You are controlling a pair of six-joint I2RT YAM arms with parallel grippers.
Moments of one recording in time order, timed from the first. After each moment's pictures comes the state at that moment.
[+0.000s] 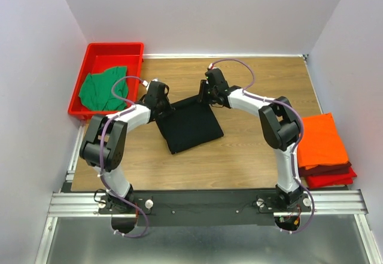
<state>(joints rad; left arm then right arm) -0.34 1.71 0.98 -0.06 0.01 -0.74 0.57 2.12 1.51 -0.13 0.02 0.53</state>
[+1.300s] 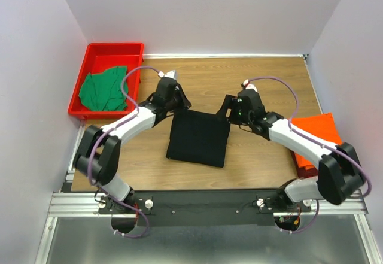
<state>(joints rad) -0.50 1.62 1.04 -0.05 0.07 -0.69 0.56 1.40 0.89 -0.16 0.10 0.64</state>
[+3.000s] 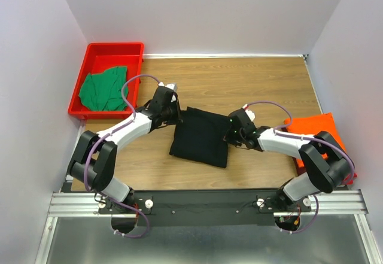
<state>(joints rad) -0.49 1.53 0.93 -0.19 0.11 -0.55 0.63 1.52 0.67 -0.04 0.13 0.94</state>
